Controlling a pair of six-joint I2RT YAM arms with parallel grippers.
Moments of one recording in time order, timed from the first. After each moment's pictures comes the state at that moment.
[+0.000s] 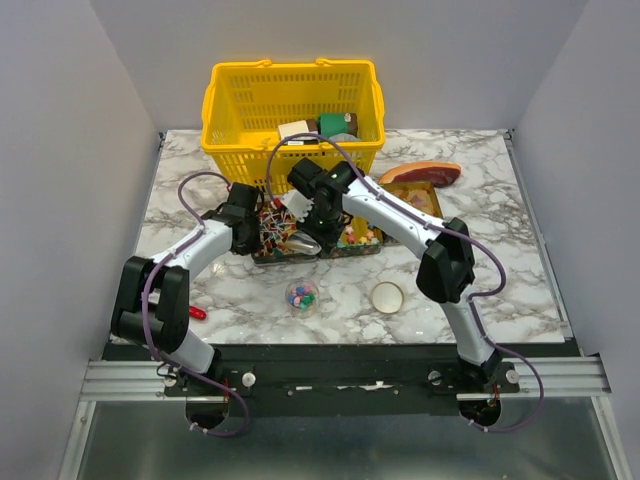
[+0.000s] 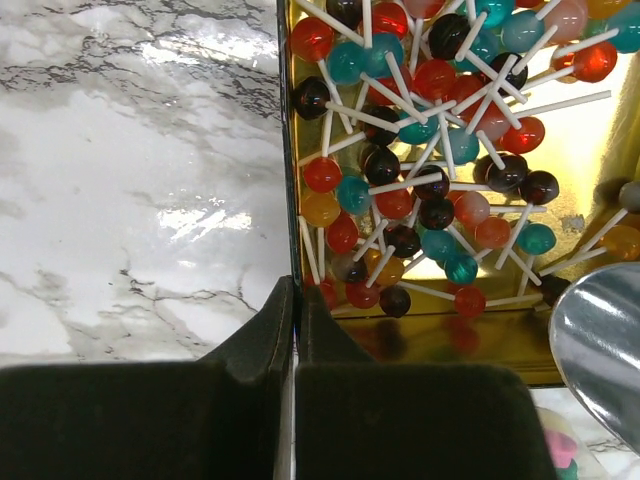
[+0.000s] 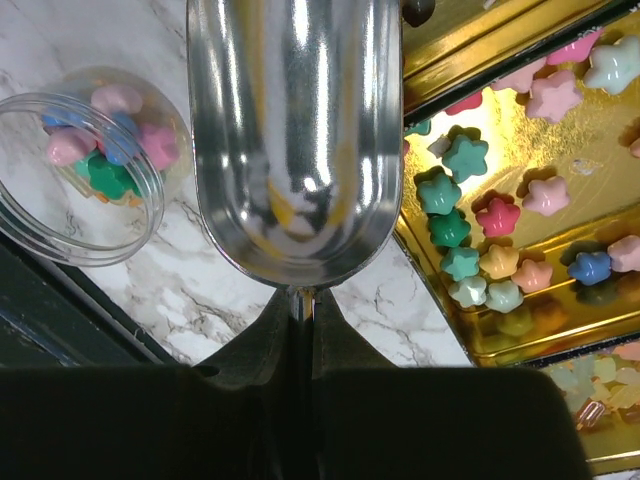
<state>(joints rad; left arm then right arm) -0.27 1.53 0.95 -0.48 -0.09 -0.34 0.84 2.20 2.14 -1.28 -0.11 -0.29</state>
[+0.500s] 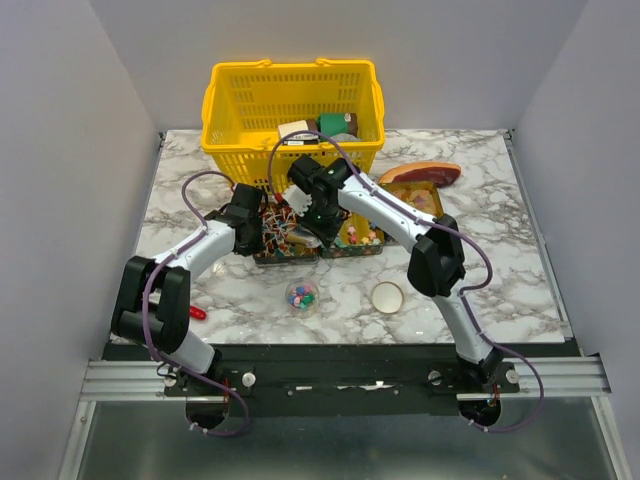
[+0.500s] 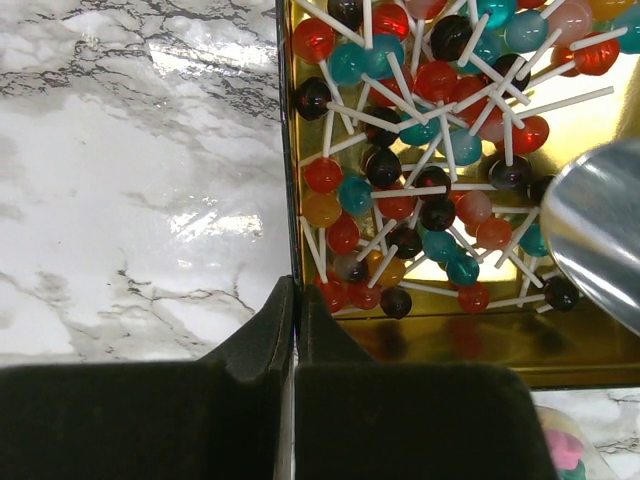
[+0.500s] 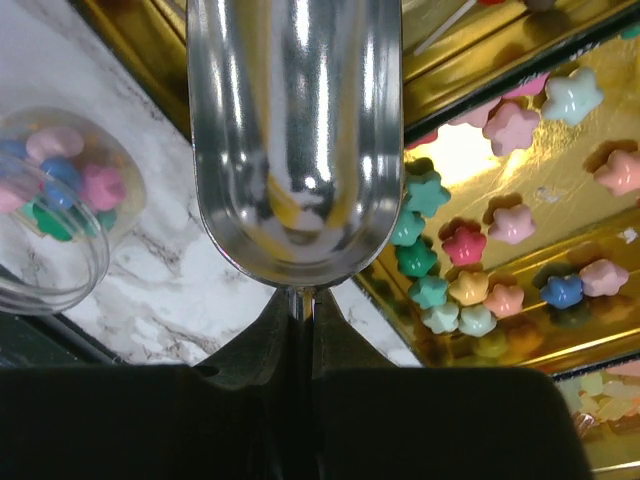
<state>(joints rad) -0.30 1.53 0.95 -0.48 -0.11 -0.32 0.82 2.28 2.21 -1.29 -0.09 -0.28</state>
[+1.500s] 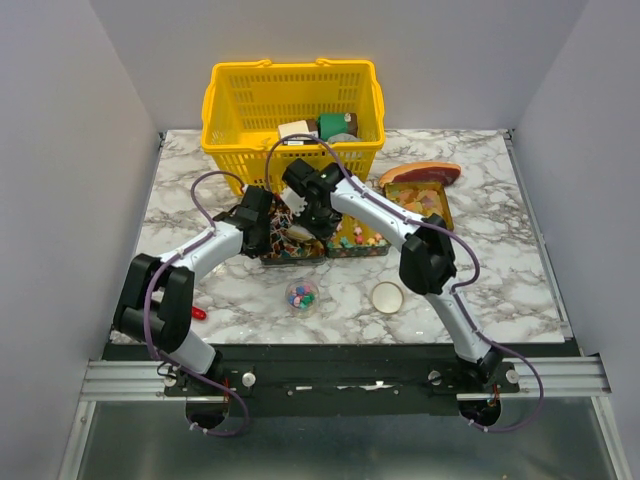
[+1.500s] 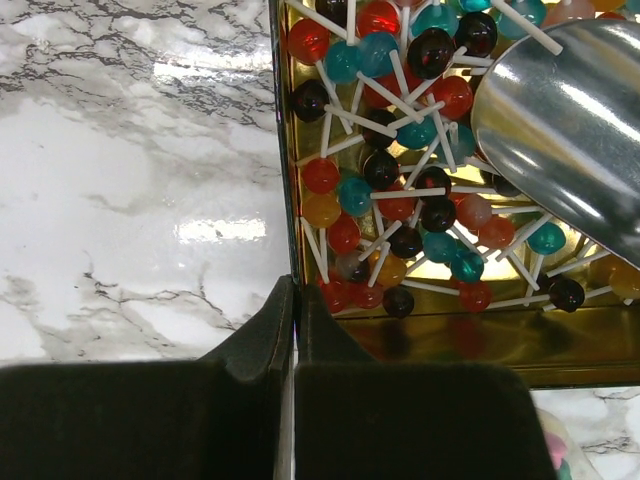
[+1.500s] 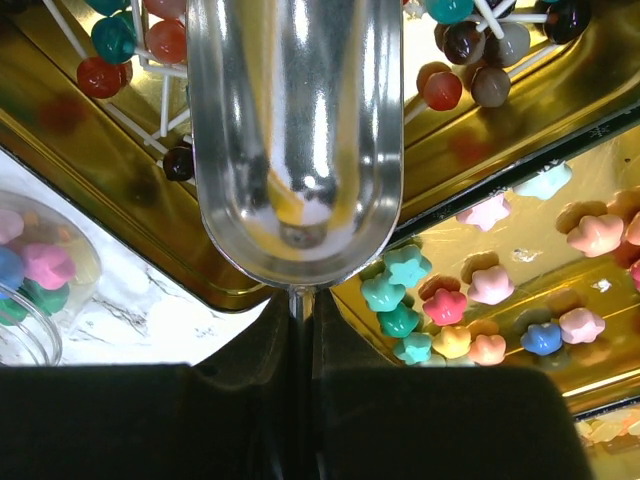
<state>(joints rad) -0.37 1.55 0.95 -0.47 -0.15 -0.35 0.82 2.38 2.27 -1.23 -0.01 -0.24</state>
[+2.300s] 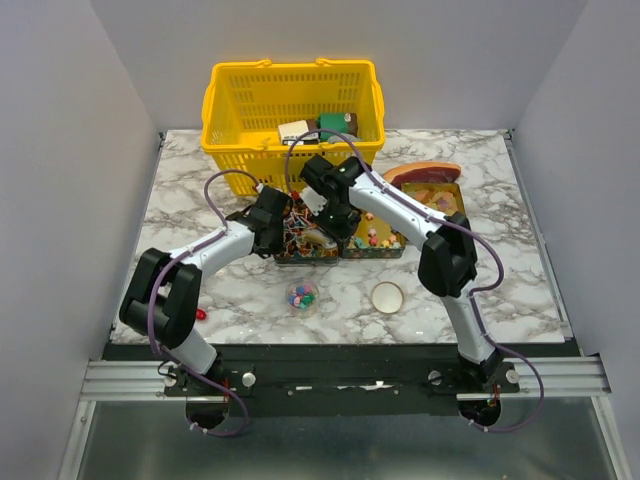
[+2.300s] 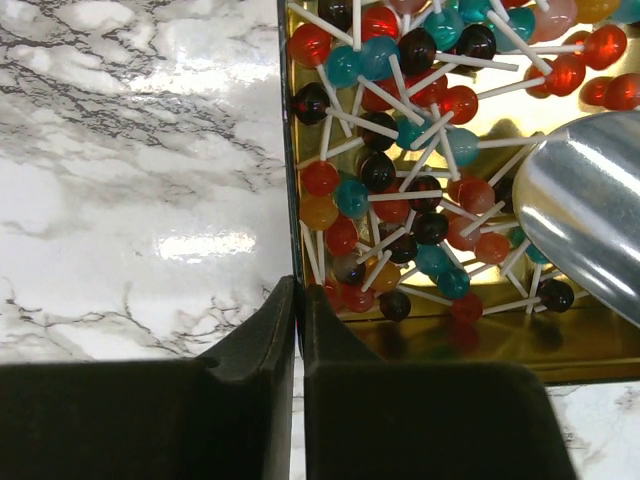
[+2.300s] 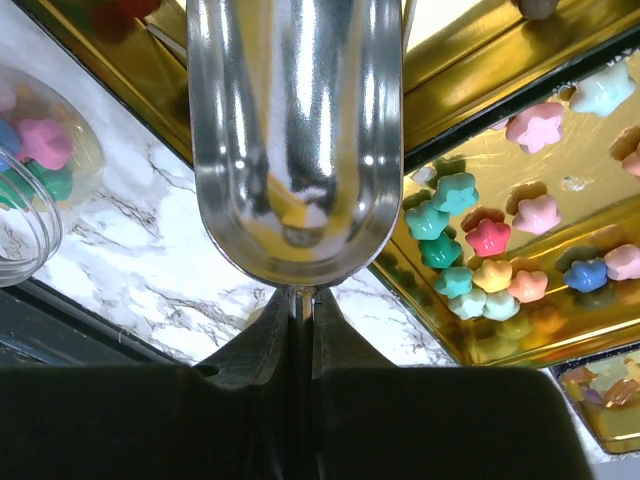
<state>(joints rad) -0.45 1.58 0.98 -0.43 -0.15 -0.39 0.78 2.21 2.10 -1.31 -0.04 -0.19</state>
